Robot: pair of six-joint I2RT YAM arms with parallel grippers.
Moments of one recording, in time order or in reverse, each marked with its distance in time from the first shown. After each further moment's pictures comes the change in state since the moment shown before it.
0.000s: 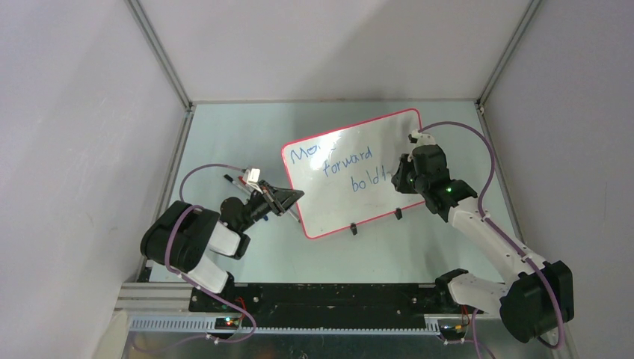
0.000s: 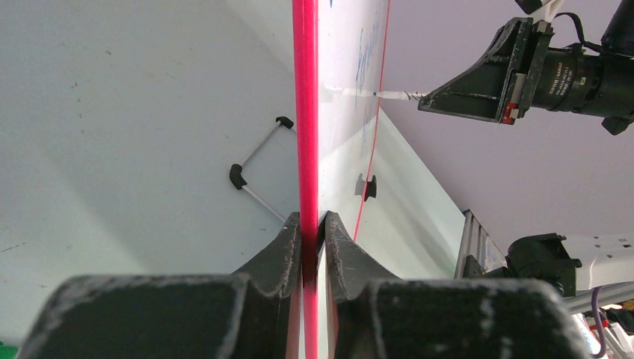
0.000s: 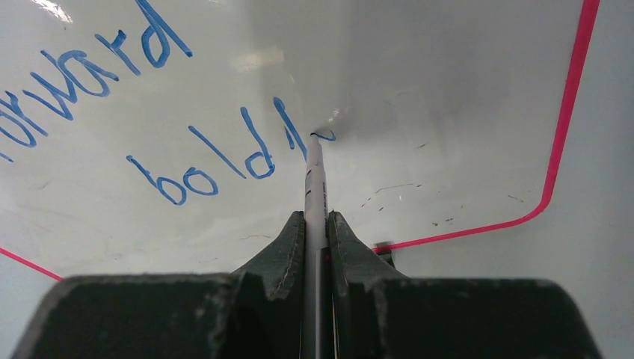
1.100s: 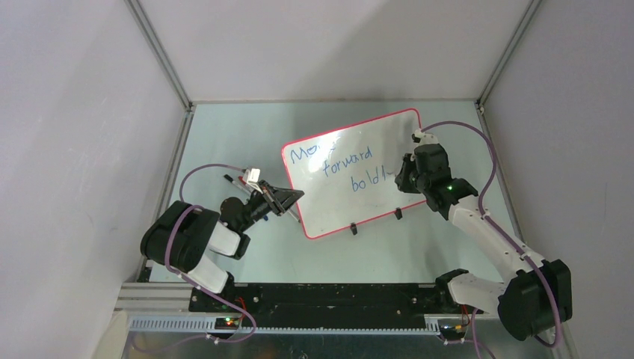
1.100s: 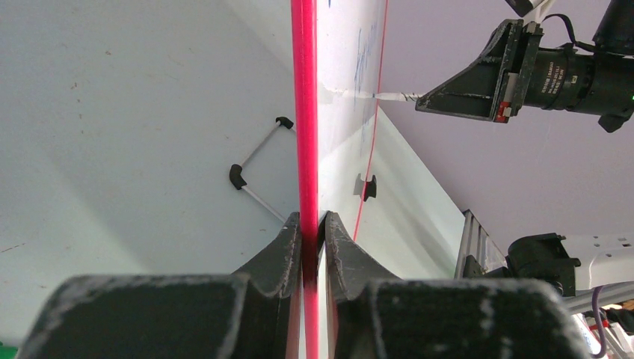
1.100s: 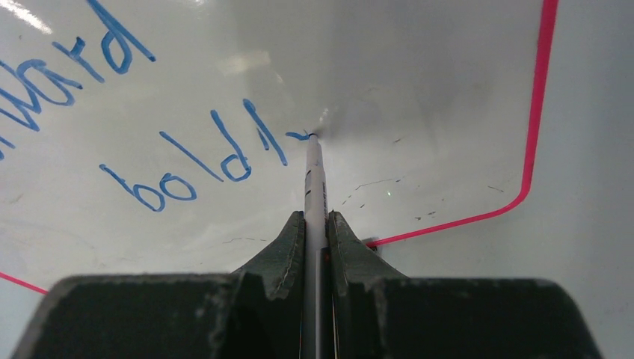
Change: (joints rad) left arm 0.000 0.000 0.000 0.000 0.000 0.000; right arm -0.021 0.013 0.005 -0.019 0.014 0.001
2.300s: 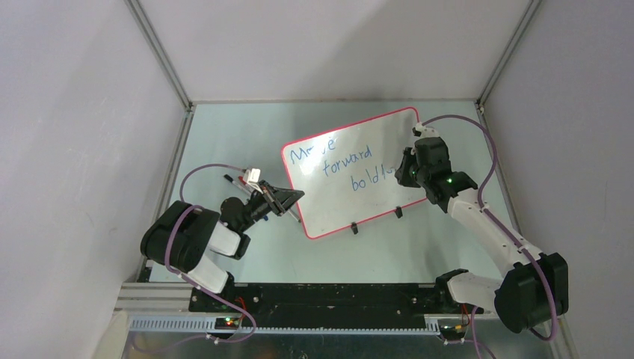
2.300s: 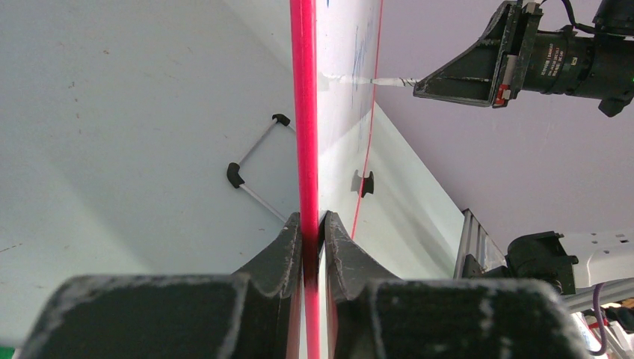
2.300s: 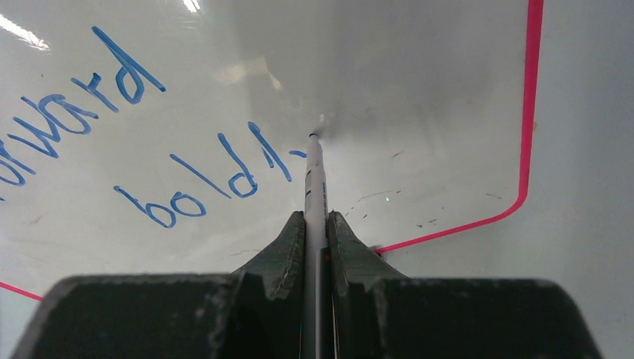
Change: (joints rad) left arm 0.000 0.000 0.000 0.000 0.000 0.000; right arm -0.026 0.049 0.061 -0.010 -0.011 0.007
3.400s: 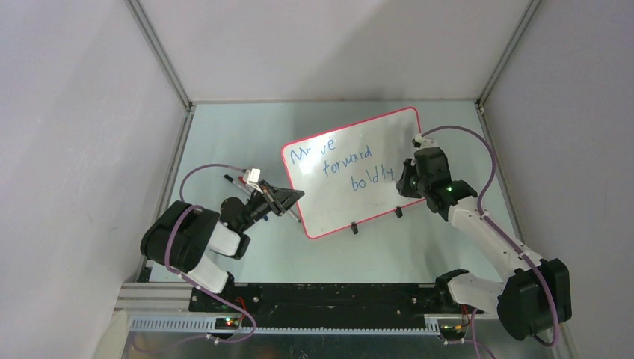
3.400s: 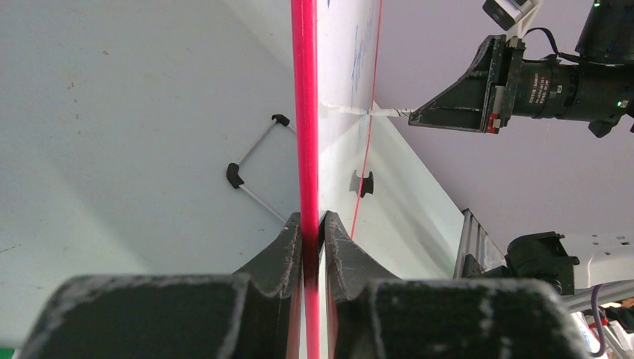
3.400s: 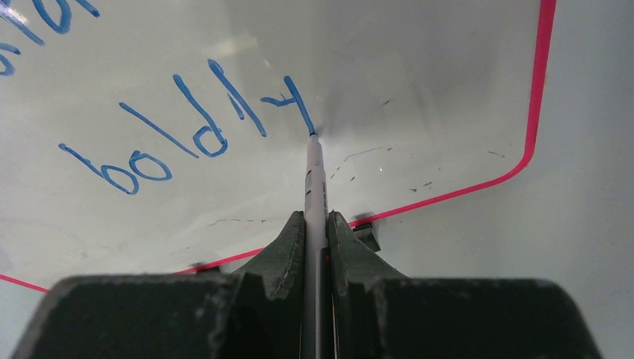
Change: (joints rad) left arm 0.000 0.000 0.000 0.001 0.000 0.000; right arm 0.009 -0.043 -0.088 -0.012 -0.008 0.008
